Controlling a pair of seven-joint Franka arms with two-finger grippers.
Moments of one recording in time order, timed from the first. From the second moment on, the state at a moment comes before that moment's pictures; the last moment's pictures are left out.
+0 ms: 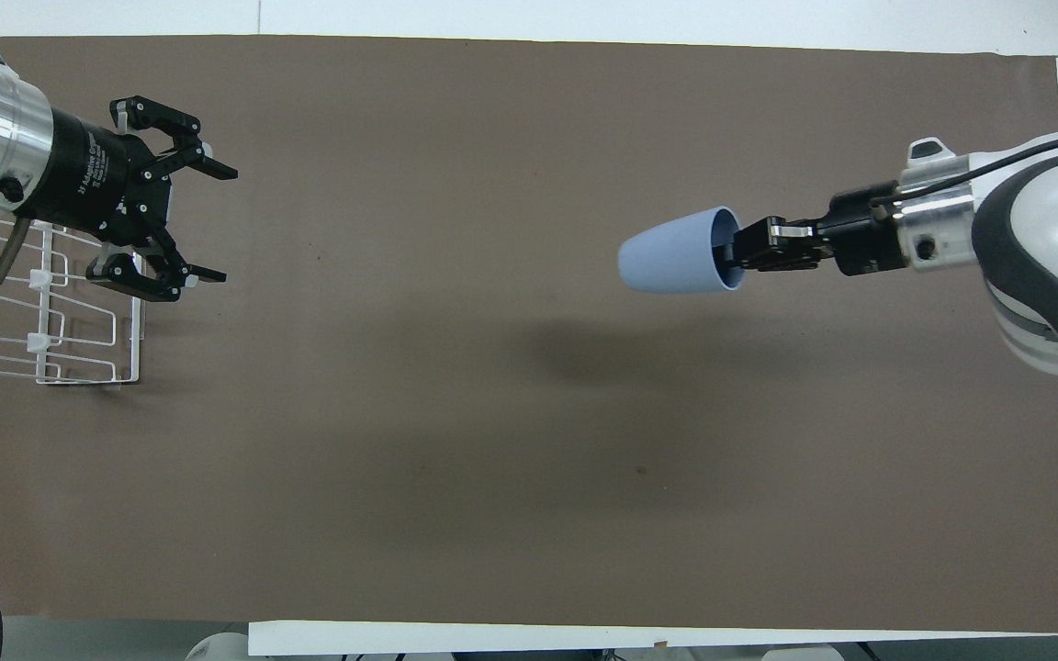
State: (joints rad) left arm -0.24 0.07 -0.01 -1.61 -0.43 1.71 -1.65; right arm -0.01 0.09 0.09 -1.94 0.99 1.87 -0.26
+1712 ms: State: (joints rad) left arm -0.46 0.10 -0.01 -1.72 -0.53 1.91 -1.76; right arm 0.43 0.12 0.09 -1.94 1.28 2.34 0.11
